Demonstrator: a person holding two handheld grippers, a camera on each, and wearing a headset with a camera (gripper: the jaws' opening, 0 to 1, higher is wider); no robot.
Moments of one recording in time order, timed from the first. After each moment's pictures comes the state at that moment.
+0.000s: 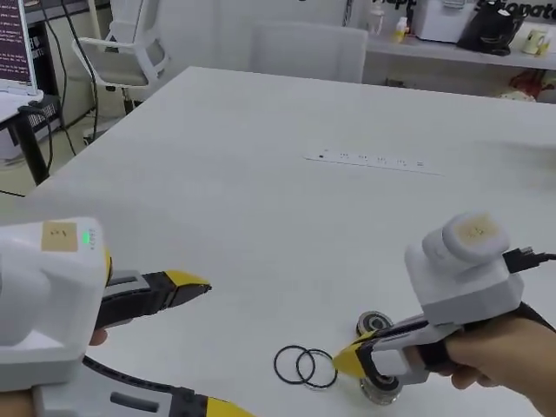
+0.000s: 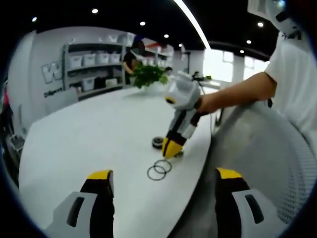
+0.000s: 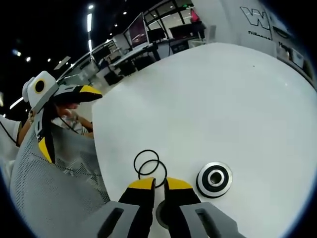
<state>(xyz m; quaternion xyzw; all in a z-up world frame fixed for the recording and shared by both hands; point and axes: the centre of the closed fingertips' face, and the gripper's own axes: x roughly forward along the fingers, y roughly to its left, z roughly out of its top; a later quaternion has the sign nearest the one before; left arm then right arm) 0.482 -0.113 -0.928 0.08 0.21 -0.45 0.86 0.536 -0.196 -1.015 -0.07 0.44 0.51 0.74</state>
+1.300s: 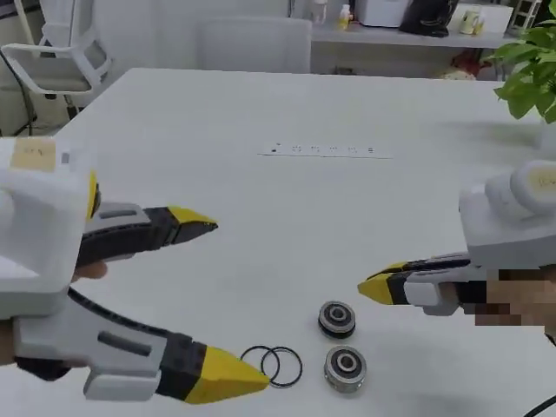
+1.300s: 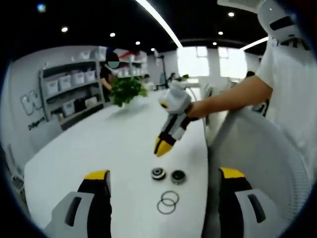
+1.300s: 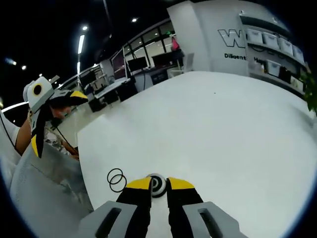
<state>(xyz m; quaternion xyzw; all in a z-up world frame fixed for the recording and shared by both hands) 0.520 -0.164 -0.863 0.16 0.14 -0.53 0.82 0.591 -0.263 -0.966 -0.03 0.34 0.44 0.83</state>
